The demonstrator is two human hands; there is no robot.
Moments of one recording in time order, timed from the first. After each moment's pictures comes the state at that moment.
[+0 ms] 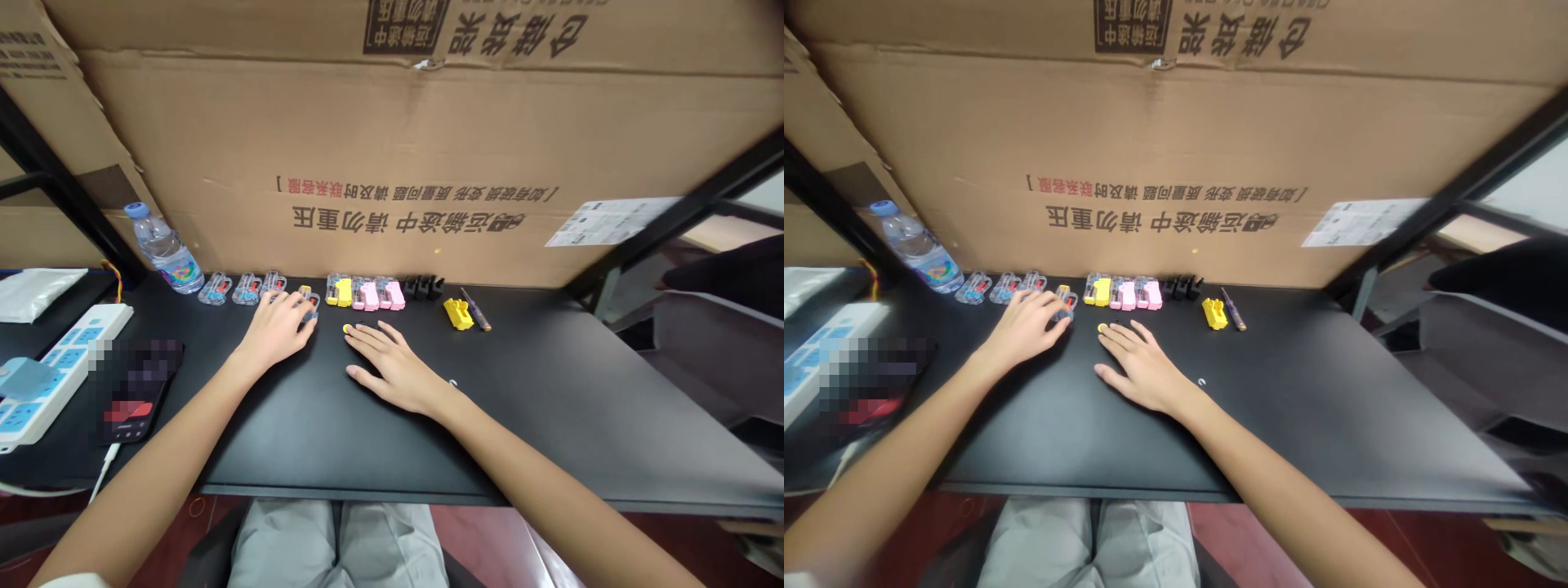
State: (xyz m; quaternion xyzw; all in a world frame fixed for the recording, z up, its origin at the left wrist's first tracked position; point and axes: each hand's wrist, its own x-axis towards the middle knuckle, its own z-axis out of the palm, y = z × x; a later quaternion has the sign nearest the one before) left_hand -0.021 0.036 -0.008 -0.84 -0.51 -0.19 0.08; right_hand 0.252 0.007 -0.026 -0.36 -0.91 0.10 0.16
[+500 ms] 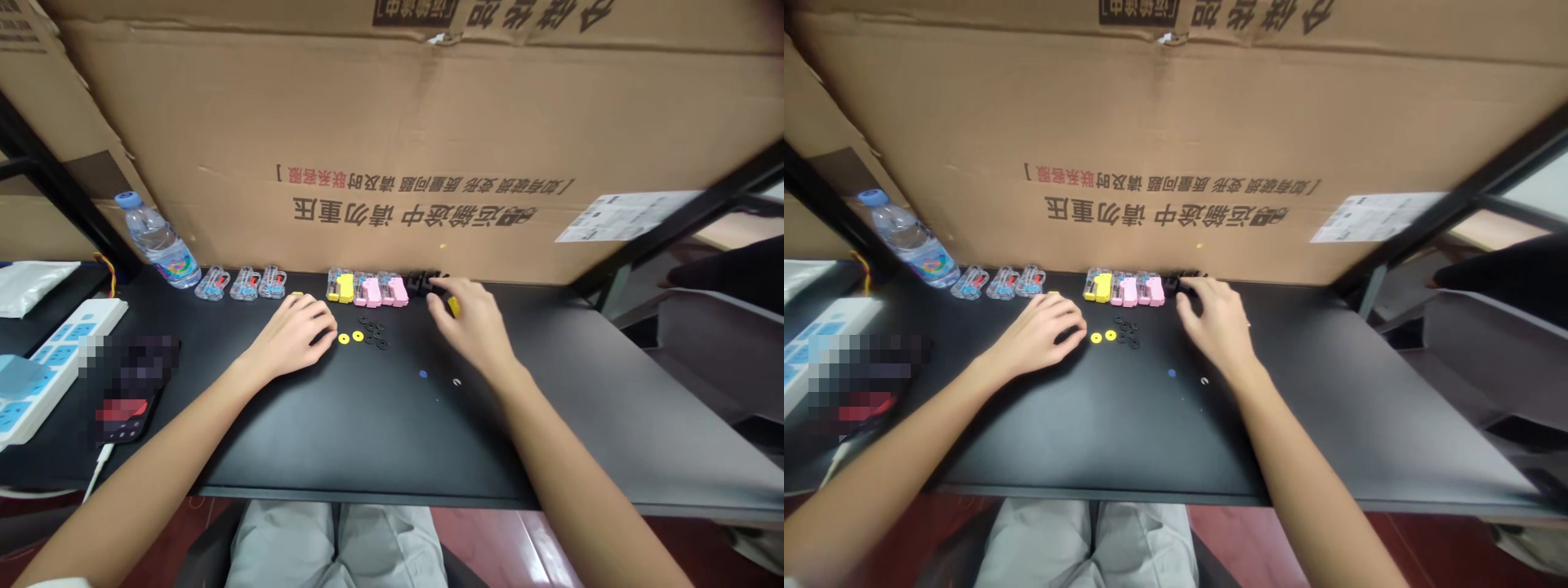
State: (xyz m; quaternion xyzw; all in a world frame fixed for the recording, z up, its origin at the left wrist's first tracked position) left_hand -0.005 0.022 0.000 -0.89 -0.40 -0.21 0.02; right_hand 0.329 0.062 -0.006 -0.53 -0.77 -0.05 0.34
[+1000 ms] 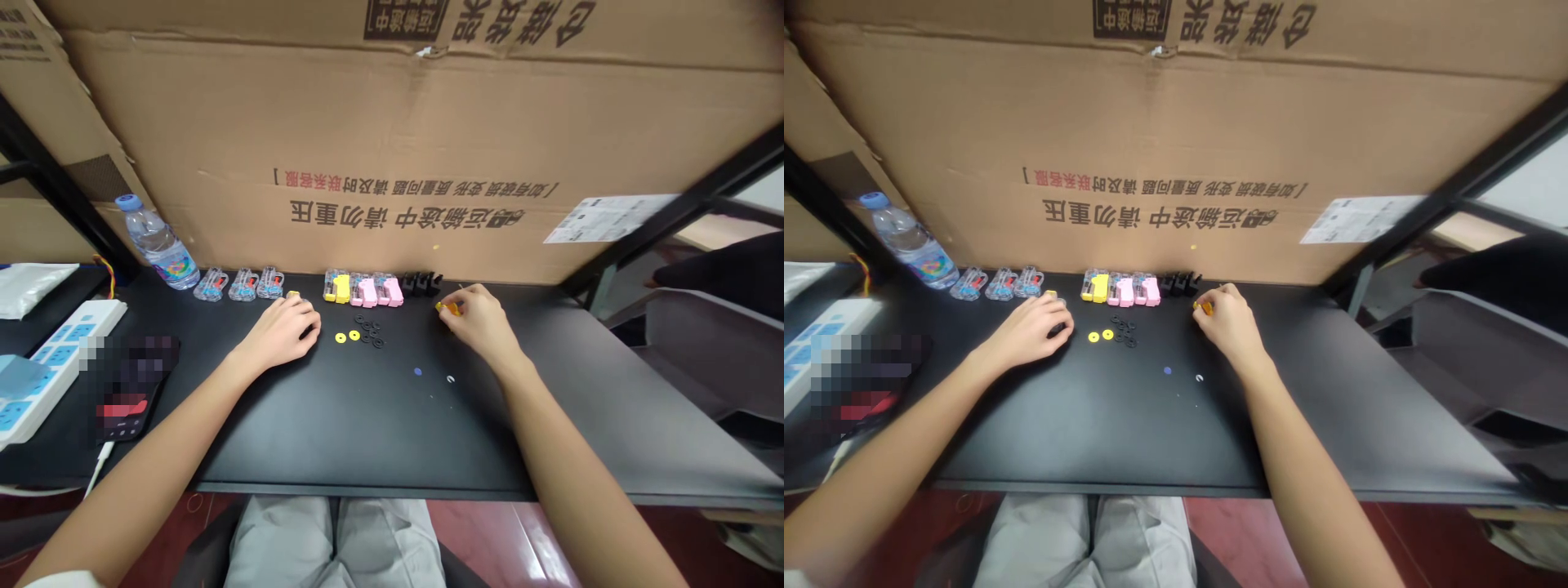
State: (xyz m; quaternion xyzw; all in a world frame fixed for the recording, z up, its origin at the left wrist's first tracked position) left_hand -0.019 0.033 -0.007 -0.89 -0.43 -0.14 0.02; right_hand 0.374 0.087 -0.028 -0.66 -0.70 -0.01 0.25
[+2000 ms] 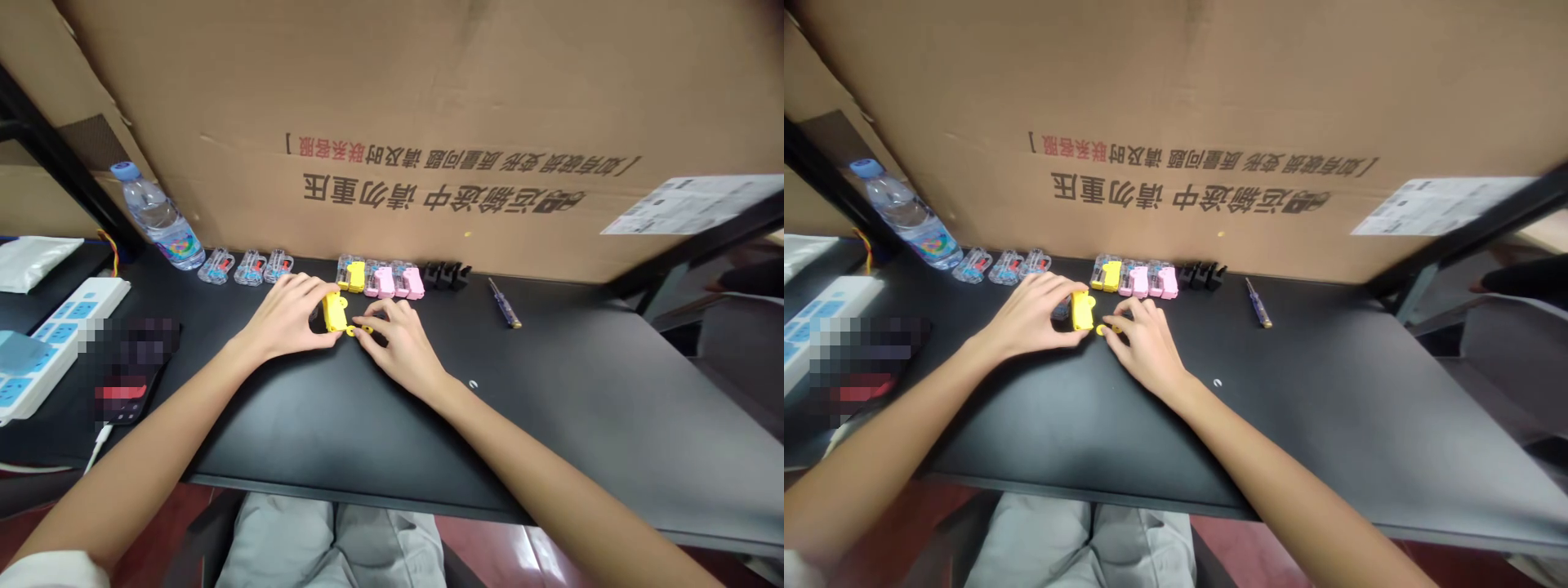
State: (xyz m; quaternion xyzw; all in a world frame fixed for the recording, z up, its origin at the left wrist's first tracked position) left_hand -0.015 0.030 0.001 -0.87 -0.44 -0.24 0.00; right_hand 0.235 0.030 -0.038 -0.40 -0.86 0.09 0.30
